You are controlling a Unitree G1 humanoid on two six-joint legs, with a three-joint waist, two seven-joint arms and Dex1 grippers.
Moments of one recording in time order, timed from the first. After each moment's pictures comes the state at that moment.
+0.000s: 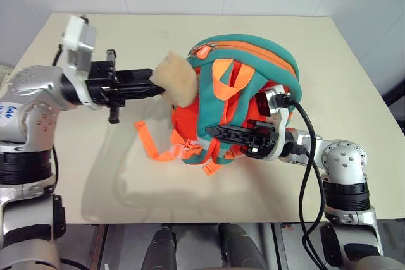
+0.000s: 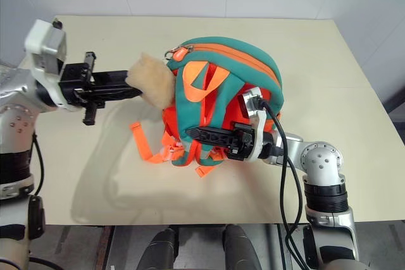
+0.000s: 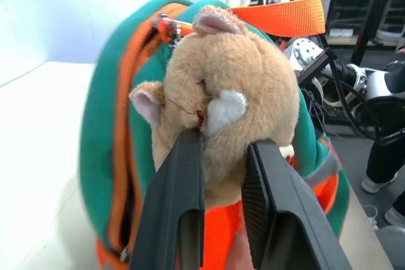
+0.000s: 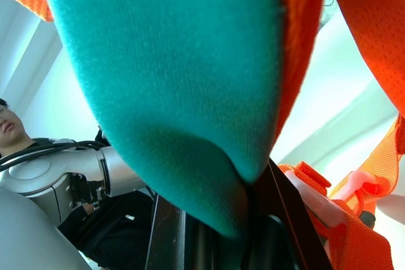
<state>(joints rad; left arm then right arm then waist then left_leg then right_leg) -0.77 0.85 0.19 -0.02 -0.71 0.63 -1.24 -0.56 -0.41 -0.08 -0.16 1.40 1.18 0.66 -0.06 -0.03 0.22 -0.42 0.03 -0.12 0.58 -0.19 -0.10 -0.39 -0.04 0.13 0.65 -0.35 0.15</state>
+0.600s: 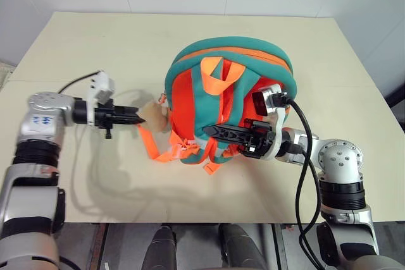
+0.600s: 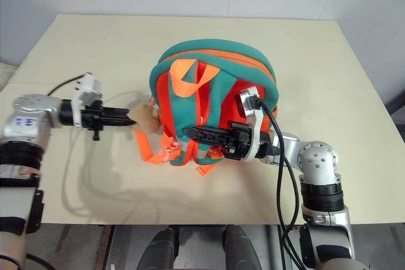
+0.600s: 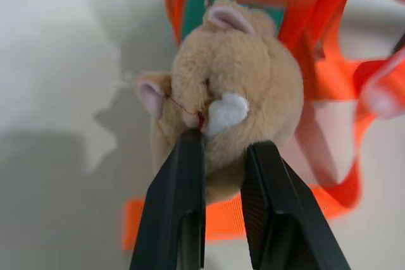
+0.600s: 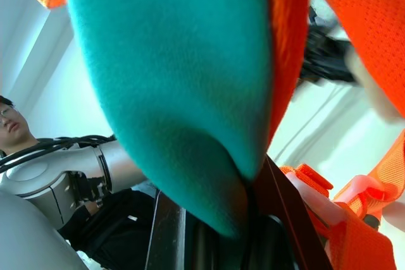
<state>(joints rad) -0.87 0.74 -0.09 0.76 -0.25 0.13 -1.41 -0.57 -0.38 -0.08 -0.15 1.39 1.18 0.66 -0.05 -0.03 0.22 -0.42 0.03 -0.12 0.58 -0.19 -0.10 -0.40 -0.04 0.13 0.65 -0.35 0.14</state>
